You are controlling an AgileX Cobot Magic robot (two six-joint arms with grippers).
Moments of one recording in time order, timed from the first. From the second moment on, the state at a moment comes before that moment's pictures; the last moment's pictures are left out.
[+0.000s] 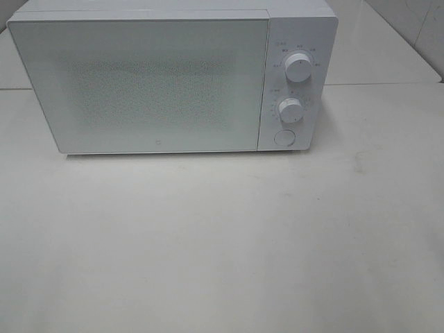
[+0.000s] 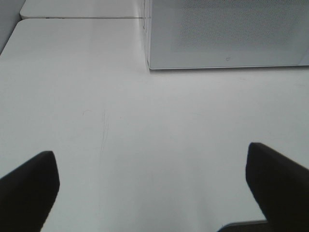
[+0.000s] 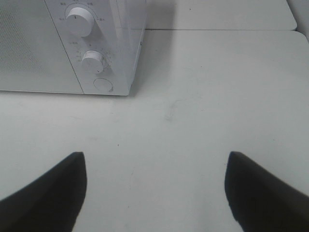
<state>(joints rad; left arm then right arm) 0.01 0.00 -0.52 -0.13 1.08 0.07 0.08 0.48 -0.53 0.06 0.60 0.00</state>
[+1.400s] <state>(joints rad) 0.01 0.00 -0.52 -0.13 1.08 0.07 0.08 1.23 -0.35 0.06 -0.52 0.00</state>
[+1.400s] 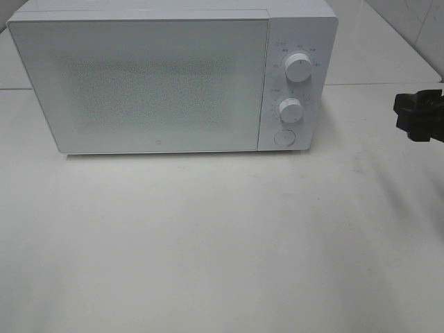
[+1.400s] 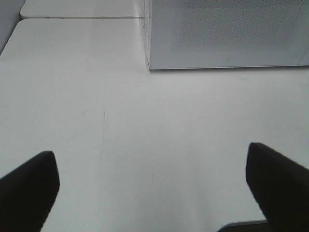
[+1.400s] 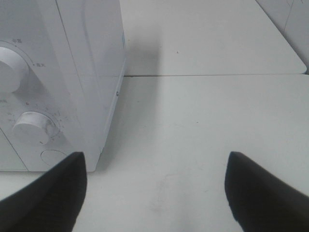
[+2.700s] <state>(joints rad) 0.01 0.00 -0.52 -0.13 1.08 0.07 0.65 1.72 -0.31 0.66 -1.12 -0.20</state>
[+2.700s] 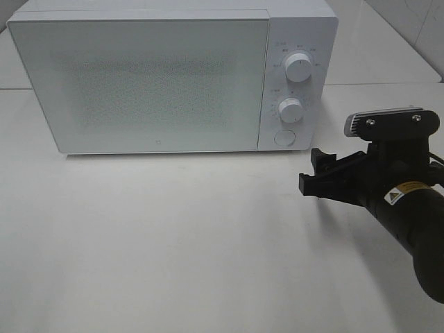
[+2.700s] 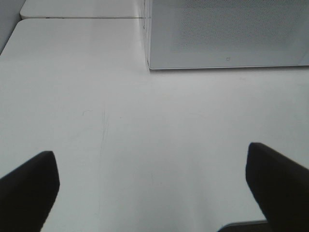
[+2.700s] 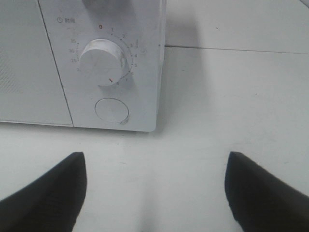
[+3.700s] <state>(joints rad) 0.01 0.00 -0.52 -0.13 1.08 0.07 0.69 1.73 -0.34 0.69 -1.10 0.74</state>
